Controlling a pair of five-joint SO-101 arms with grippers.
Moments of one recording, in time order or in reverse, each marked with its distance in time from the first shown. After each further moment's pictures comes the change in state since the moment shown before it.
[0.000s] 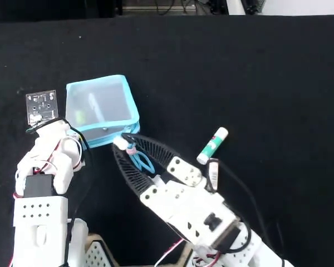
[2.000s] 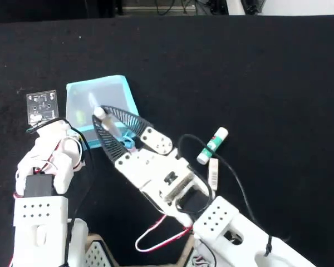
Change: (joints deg) left arm 0.1 0.0 0.0 0.0 0.0; right arm 4.3 42.5 -9.5 -25.8 0.0
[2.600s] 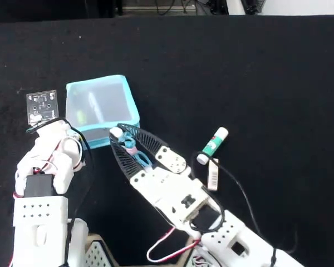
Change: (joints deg) left arm 0.1 0.0 0.0 0.0 0.0; right arm 0.2 -15.6 17.4 -4.5 0.0
